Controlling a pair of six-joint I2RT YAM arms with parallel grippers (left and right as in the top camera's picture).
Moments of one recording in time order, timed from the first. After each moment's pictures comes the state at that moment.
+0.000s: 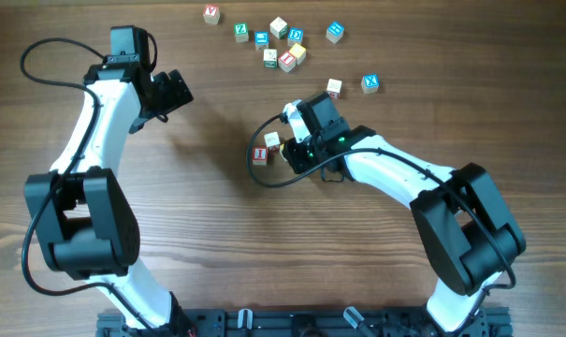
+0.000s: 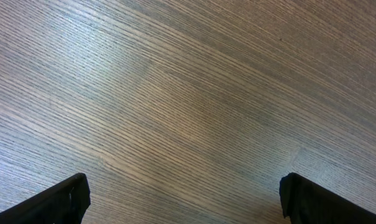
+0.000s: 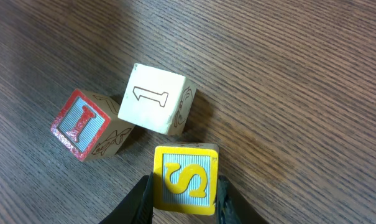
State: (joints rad) left arm 0.06 1.91 1.47 -0.78 -0.03 -0.45; right arm 0.57 1.91 1.12 -0.24 -0.20 0.09
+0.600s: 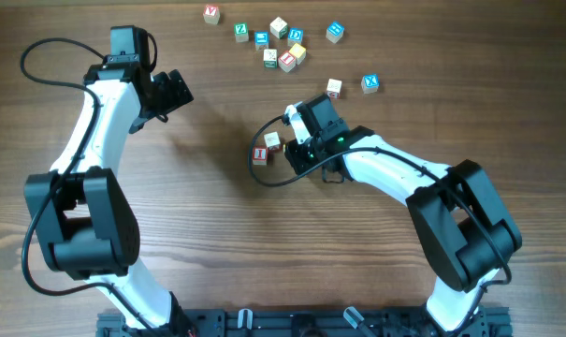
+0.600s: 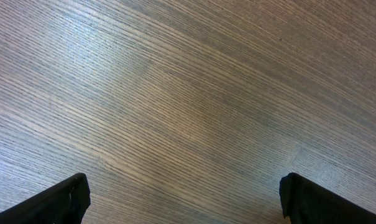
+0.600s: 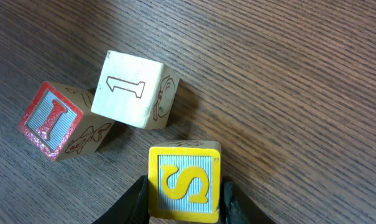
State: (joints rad) left arm 0.06 1.91 1.47 -0.78 -0.03 -0.45; right arm 0.57 1.93 1.11 -0.25 -0.18 0.09
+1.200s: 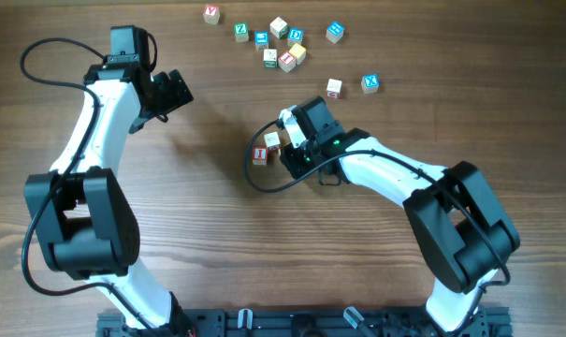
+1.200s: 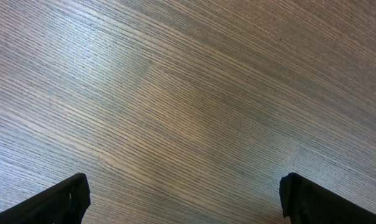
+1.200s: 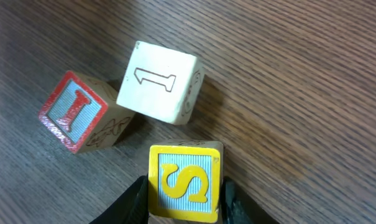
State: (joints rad) left arm 0.06 1.91 1.47 -0.78 -0.03 -0.45; right arm 0.59 1.93 1.11 -0.25 -0.18 0.07
